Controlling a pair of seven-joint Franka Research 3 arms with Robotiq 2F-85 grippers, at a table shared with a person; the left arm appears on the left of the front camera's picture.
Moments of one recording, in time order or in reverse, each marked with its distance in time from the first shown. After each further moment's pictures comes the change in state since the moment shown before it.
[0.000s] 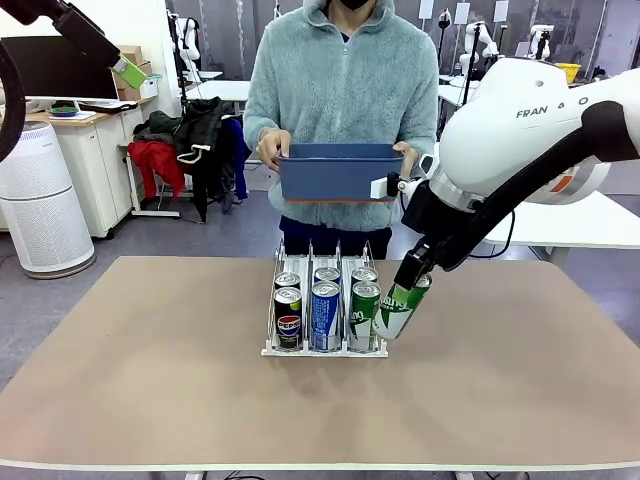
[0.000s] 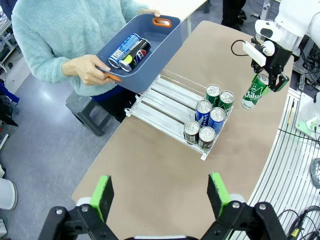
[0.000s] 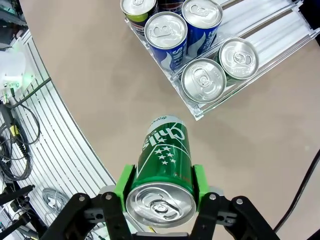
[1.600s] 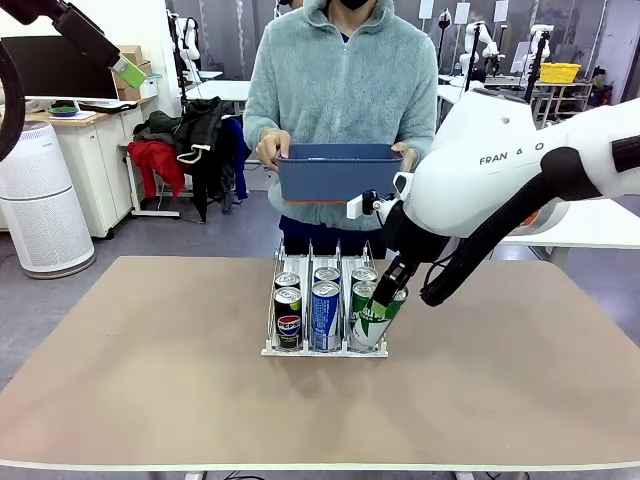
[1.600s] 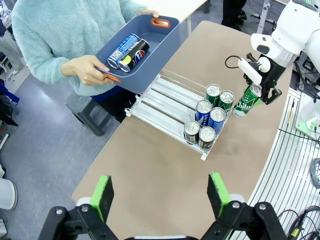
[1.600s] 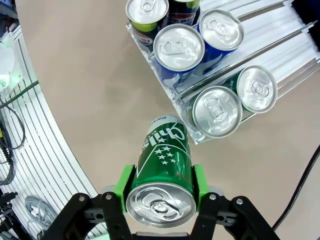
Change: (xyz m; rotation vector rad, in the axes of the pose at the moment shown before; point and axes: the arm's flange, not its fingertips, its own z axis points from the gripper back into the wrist) left arm 0.000 0.000 0.000 0.000 0.000 0.000; right arm 0.017 0.014 -0.041 -0.056 -0.032 0.086
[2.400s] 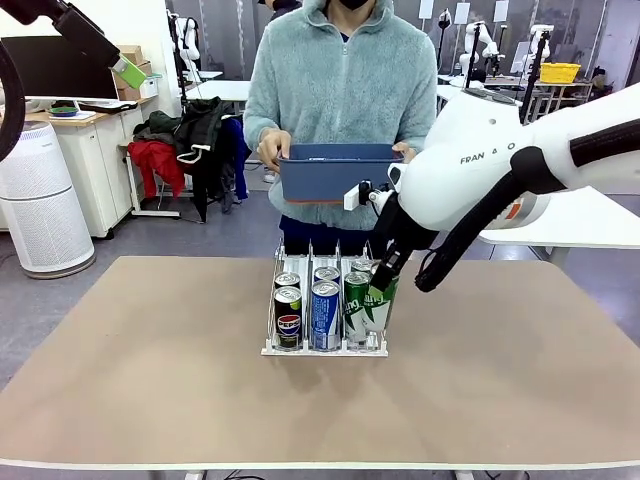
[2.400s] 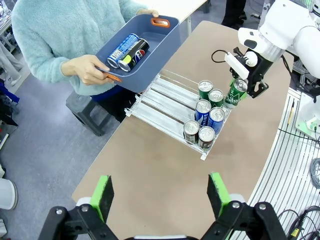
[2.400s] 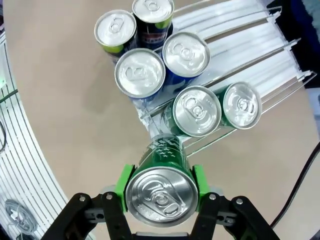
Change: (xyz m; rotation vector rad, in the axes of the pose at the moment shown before) left arm 0.000 0.000 0.000 0.000 0.000 0.000; right arm 0.022 -0.033 -0.005 -0.054 -0.039 0.072
